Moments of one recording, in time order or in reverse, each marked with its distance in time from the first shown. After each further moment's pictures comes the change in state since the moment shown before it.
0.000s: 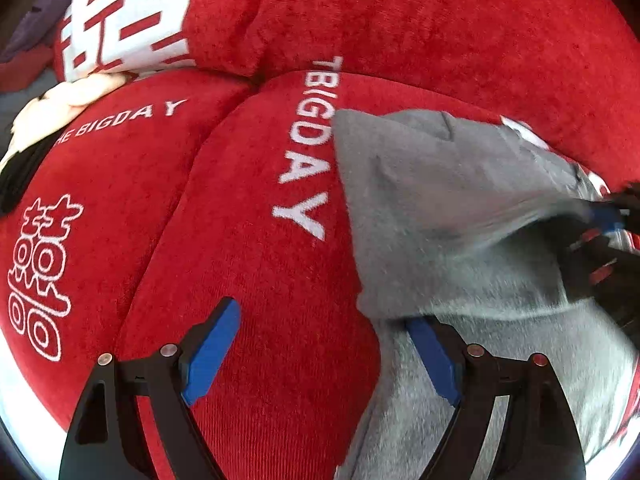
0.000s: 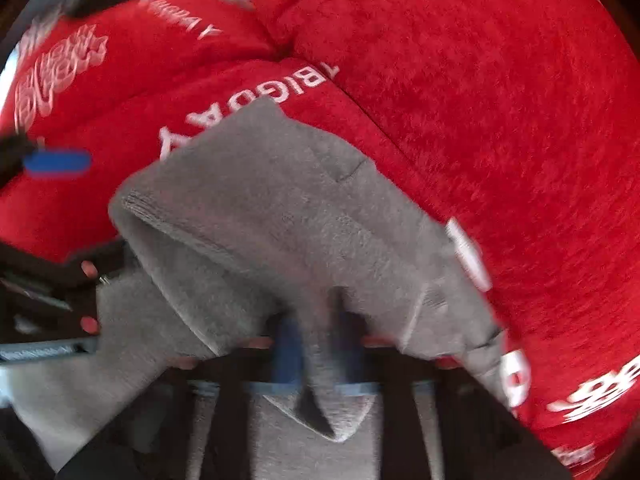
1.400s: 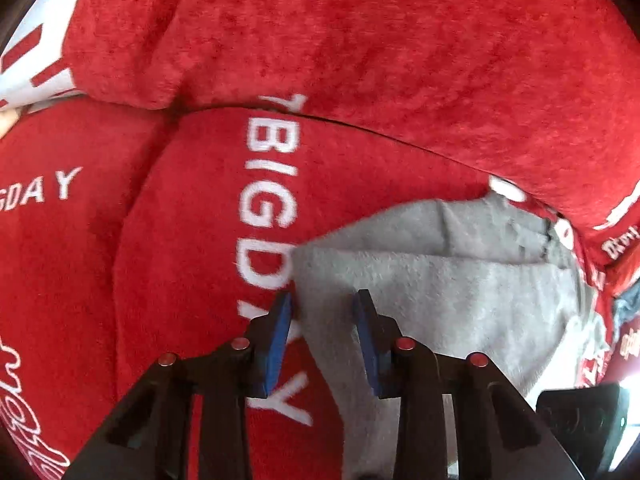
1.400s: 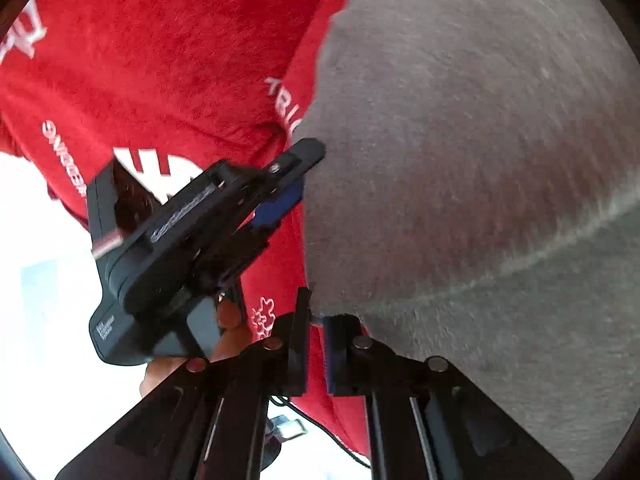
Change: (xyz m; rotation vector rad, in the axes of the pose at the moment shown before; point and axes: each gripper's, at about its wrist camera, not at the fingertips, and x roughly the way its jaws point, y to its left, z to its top) left arm 0.059 0.012 0.124 0.055 0.160 -0.270; right arm 0.056 0.023 -0.045 1.343 -0.131 1.022
